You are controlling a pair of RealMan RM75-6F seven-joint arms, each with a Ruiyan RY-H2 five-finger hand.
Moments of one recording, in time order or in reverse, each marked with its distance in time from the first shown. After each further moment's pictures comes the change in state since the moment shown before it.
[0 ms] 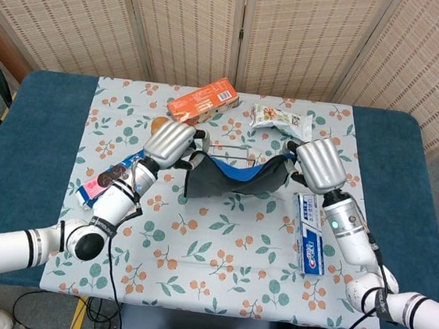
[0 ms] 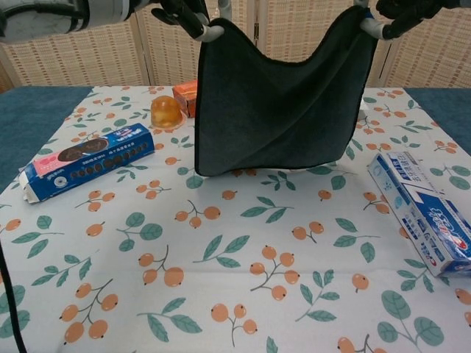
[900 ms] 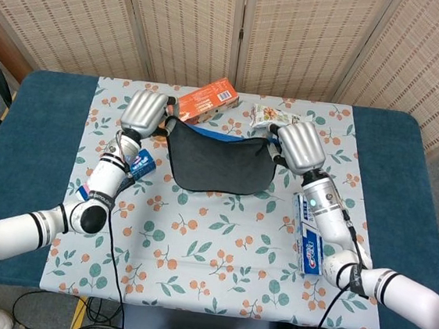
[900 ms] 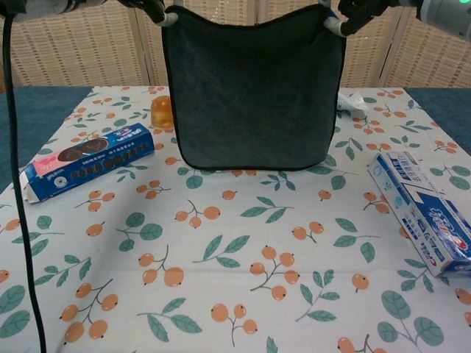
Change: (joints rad) left arm -0.071 -0.005 0.036 0.214 -0.220 0.026 0.140; right arm 0.145 -0.108 0.038 0.138 0.141 -0.091 -0.025
